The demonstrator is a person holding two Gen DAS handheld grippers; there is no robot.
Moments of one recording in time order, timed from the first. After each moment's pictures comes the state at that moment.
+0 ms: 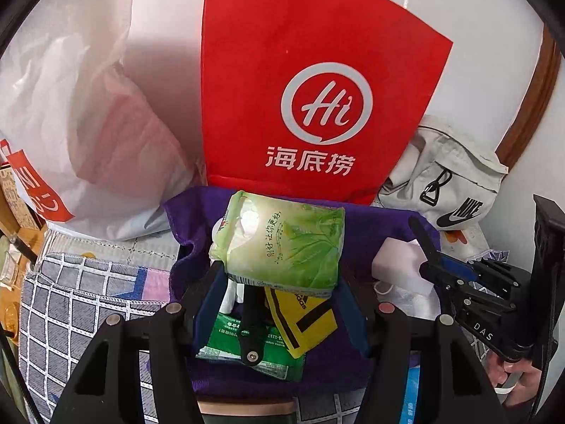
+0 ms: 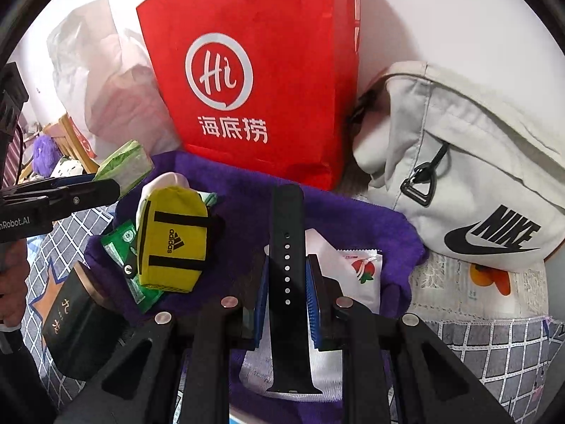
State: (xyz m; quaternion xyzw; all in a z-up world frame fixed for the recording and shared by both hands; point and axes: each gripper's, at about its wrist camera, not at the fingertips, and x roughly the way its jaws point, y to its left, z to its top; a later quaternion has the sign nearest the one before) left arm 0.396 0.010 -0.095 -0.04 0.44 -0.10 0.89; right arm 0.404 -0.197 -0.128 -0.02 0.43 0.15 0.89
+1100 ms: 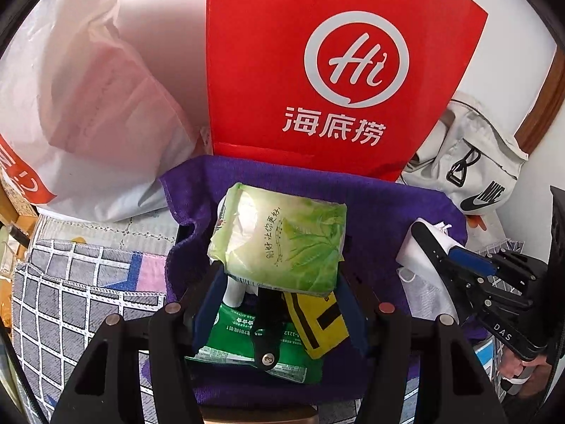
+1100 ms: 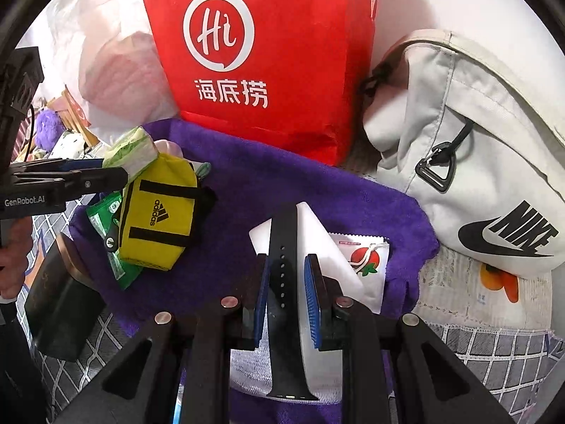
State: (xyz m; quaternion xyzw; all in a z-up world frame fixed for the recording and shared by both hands) left arm 0.417 0.011 -0.129 -0.04 0.48 -0.09 0.87; right arm 0.415 -0.193 -0.150 -0.06 0.46 0.17 0.87
